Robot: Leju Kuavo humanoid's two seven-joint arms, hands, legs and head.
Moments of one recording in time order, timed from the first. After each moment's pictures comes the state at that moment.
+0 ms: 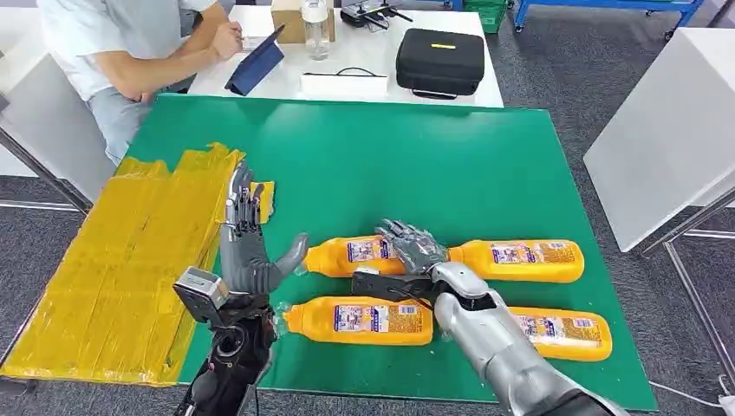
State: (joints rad) left arm -0.16 -0.21 -0.26 -1.39 -0.06 0.14 -0.66; right arm -0.63 0.13 0.55 -0.59 1.03 -0.13 -0.23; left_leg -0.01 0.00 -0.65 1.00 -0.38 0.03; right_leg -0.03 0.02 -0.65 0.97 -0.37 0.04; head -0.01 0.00
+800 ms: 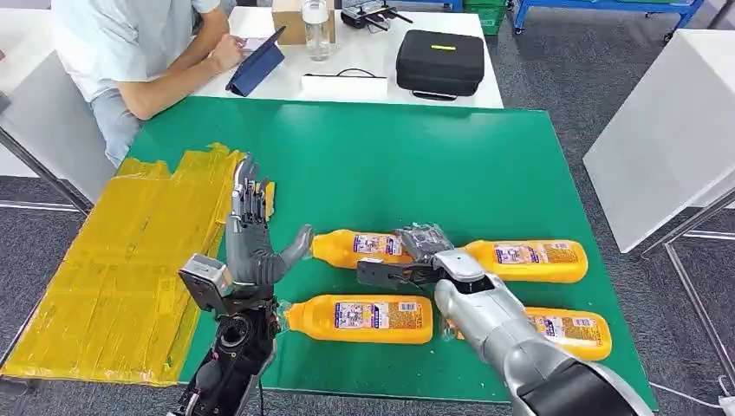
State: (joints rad) left arm -0.20 -0.21 -0.27 -1.35 -0.04 0.14 -0.65; right arm -0.75 0.15 0.62 -0.41 1.09 -0.09 -0.06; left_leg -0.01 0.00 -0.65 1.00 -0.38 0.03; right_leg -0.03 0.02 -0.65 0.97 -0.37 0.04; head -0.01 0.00
